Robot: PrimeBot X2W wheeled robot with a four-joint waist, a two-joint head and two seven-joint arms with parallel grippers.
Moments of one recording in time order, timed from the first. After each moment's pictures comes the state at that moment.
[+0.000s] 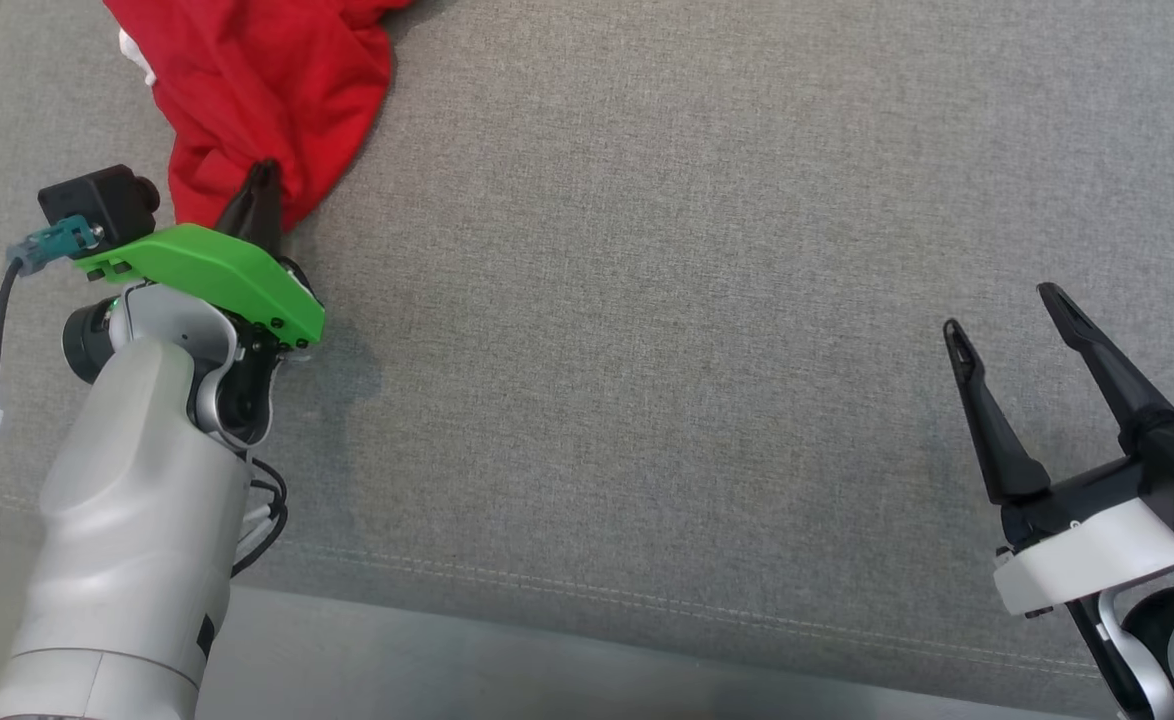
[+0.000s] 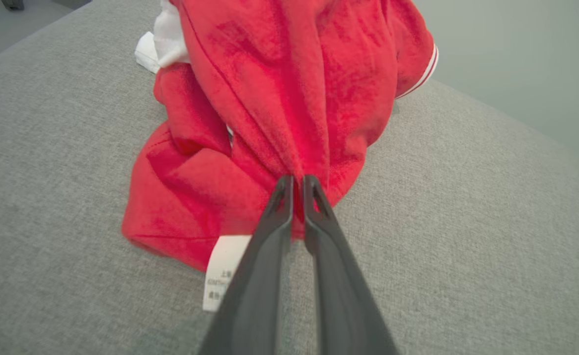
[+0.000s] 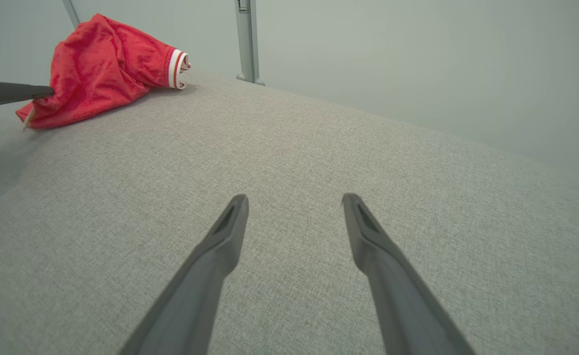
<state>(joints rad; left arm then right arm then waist) -0.78 0.08 -0.30 0.81 -0.75 -0.12 -0.10 0.07 -0.41 0.25 -0.44 0.15 -0.12 0.08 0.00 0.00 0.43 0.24</state>
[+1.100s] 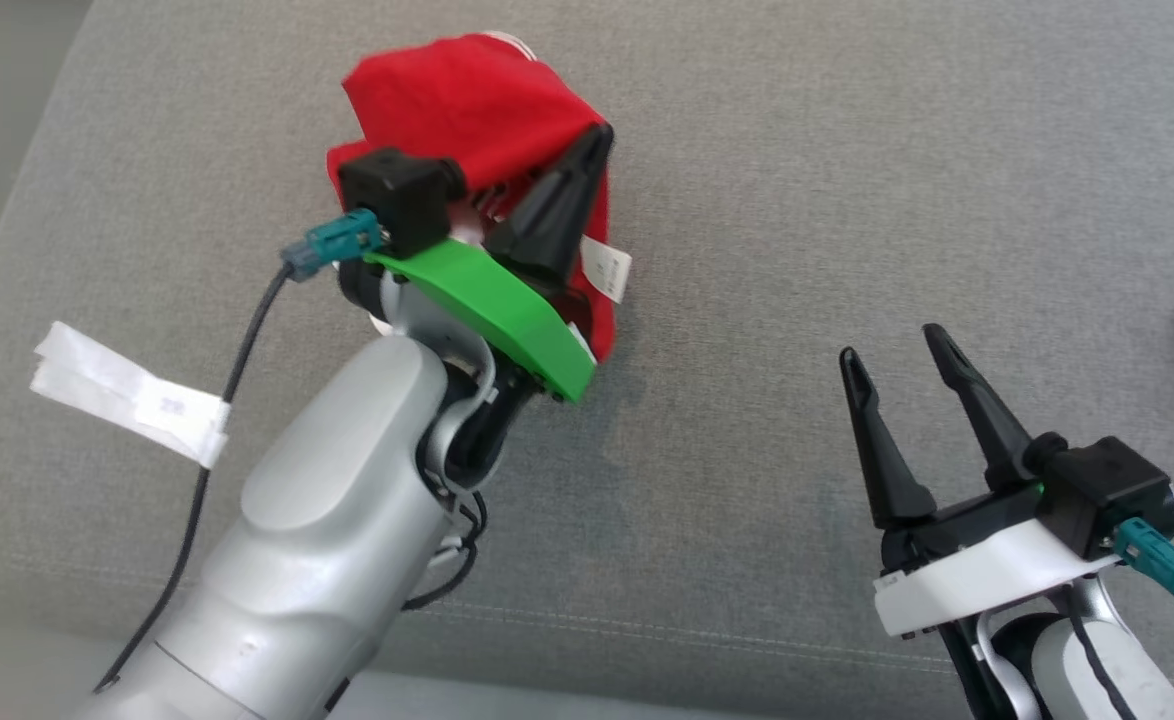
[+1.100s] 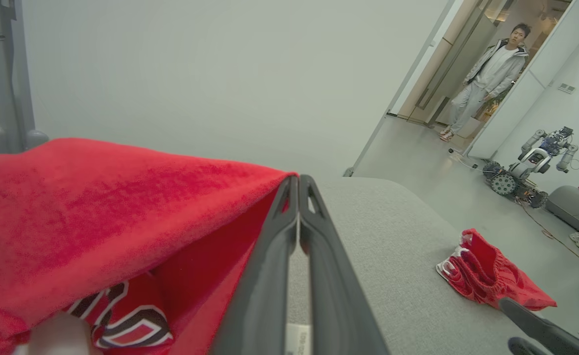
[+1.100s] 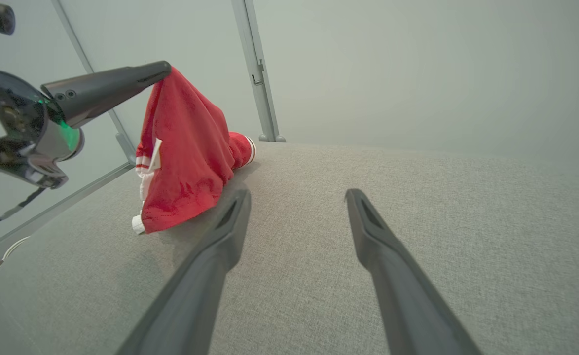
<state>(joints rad) -0.77 0.02 -0.72 0.41 -0.89 -0.12 -0.20 0.05 -0.21 0.34 -0.31 0.24 -0.12 -0.06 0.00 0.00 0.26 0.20</state>
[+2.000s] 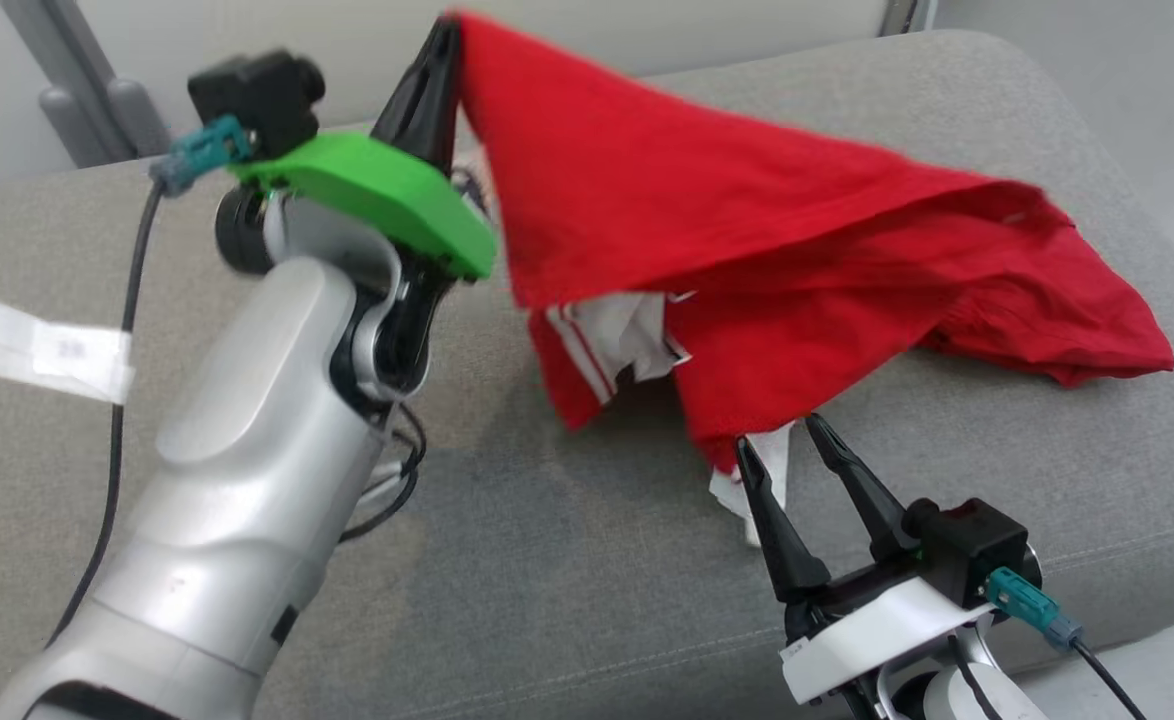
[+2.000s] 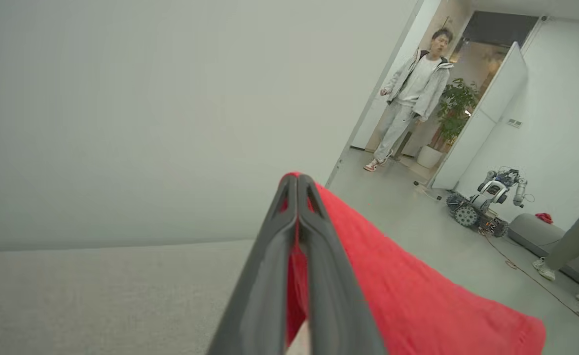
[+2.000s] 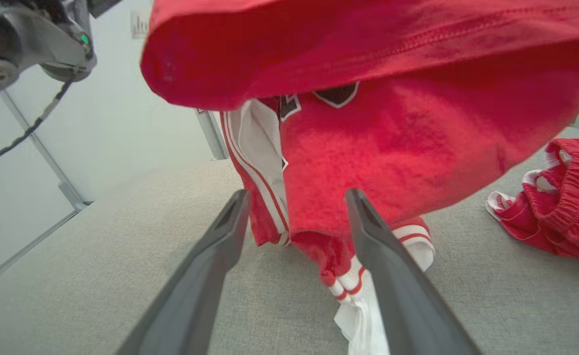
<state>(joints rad) -0.89 0.03 -0.62 0.44 -0.98 0.05 -0.19 0.05 -0.10 0.46 -0.09 0.28 -0.08 -0.18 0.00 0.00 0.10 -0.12</state>
